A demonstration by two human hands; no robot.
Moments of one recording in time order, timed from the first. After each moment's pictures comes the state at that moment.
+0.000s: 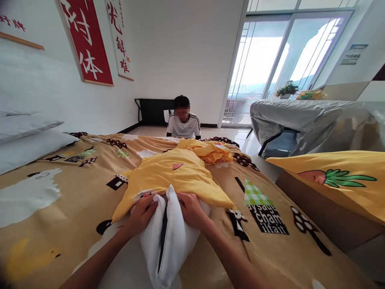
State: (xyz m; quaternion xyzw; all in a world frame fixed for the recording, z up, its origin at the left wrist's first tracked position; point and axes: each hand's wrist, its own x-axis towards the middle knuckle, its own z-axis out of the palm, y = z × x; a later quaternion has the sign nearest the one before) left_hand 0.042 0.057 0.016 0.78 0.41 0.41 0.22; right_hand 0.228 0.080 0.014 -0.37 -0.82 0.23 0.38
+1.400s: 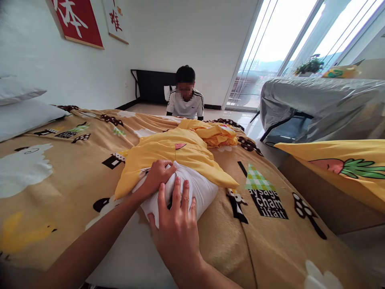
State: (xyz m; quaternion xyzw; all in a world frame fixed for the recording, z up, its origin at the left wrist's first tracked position) left_hand 0.087 0.108 0.035 0.71 0.52 0.41 0.25; right_hand 0.183 -0.006 0.000 -0.52 -0.78 -0.12 0.33
